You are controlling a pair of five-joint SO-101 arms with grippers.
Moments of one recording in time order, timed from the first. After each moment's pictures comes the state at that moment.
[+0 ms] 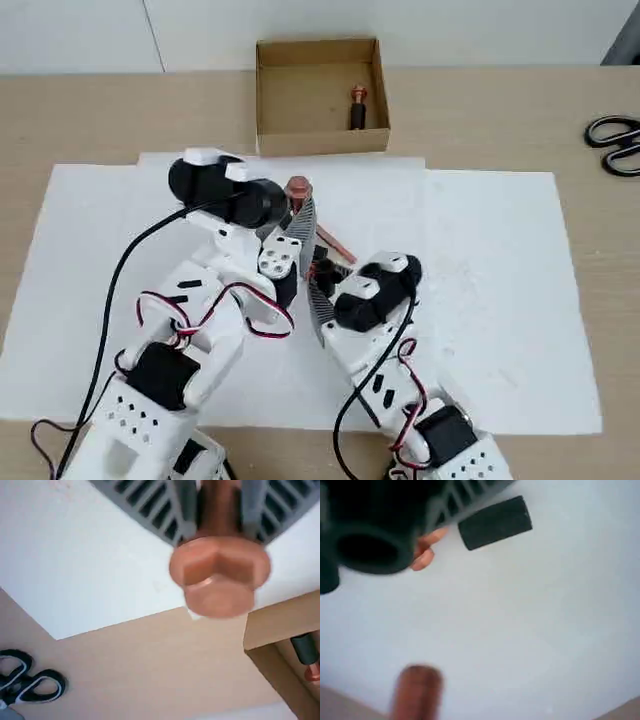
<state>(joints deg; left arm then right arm) 25.8 -60.4 52.8 35.4 14.2 -35.9 -102.9 96.0 30.2 -6.0</state>
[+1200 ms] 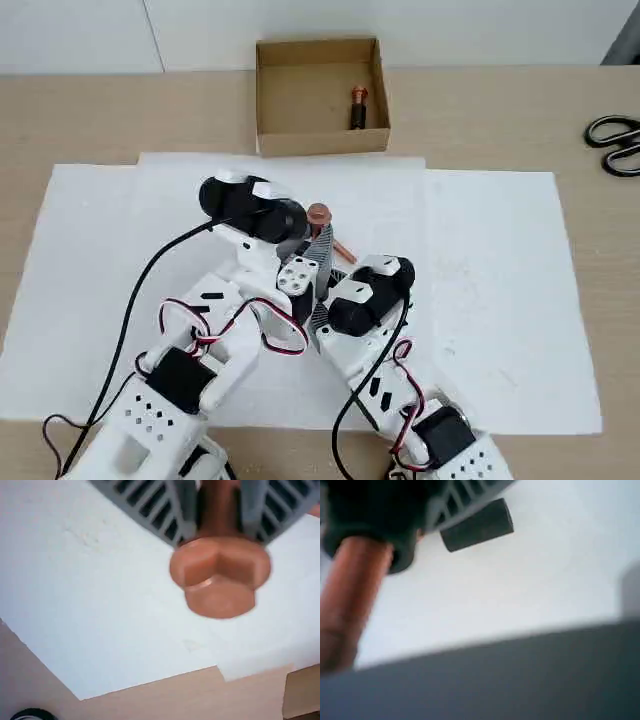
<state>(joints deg) 29.7 -60.6 60.4 33.9 17.0 -37.2 -102.9 96.0 30.2 -6.0</state>
